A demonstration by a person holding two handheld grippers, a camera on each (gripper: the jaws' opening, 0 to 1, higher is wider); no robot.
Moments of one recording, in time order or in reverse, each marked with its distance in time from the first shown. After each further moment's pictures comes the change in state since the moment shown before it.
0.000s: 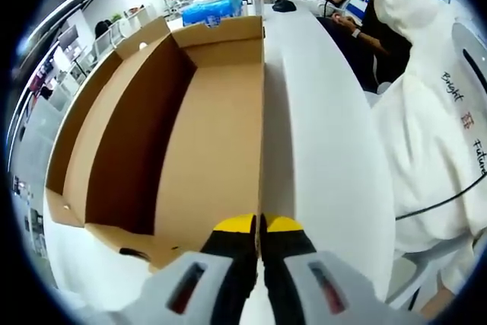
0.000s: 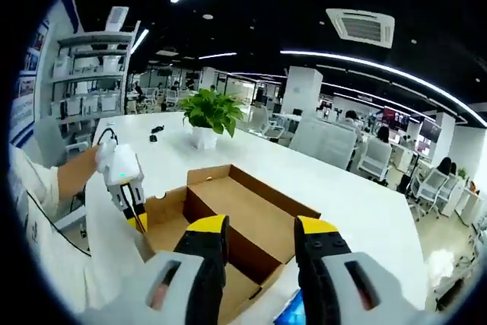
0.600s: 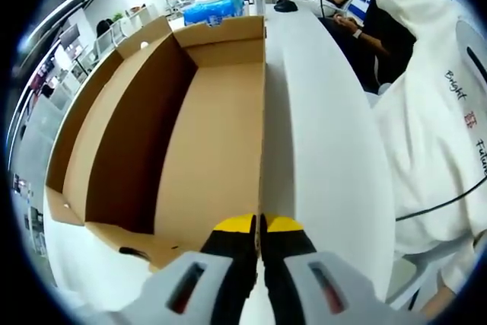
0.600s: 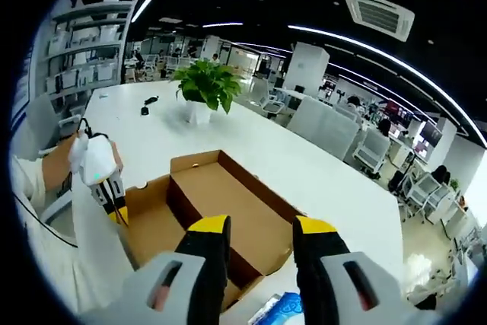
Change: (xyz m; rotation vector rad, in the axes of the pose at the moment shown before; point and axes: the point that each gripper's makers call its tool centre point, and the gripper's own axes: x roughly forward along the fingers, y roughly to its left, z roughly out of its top) left arm 0.000 0.000 0.000 -0.007 0.000 0.005; right arm 0.045 -0.010 0.022 -0.137 0.162 -0.029
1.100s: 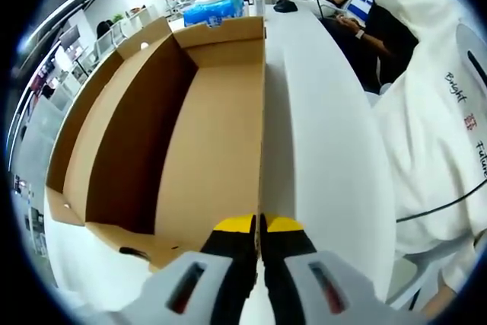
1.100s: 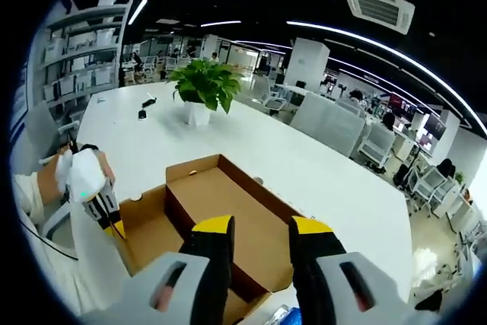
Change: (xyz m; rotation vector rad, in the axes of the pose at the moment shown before) left arm -0.001 -0.001 0.000 0.004 -0.003 0.004; right arm 0.028 0.001 0.013 0.040 -0.001 0.014
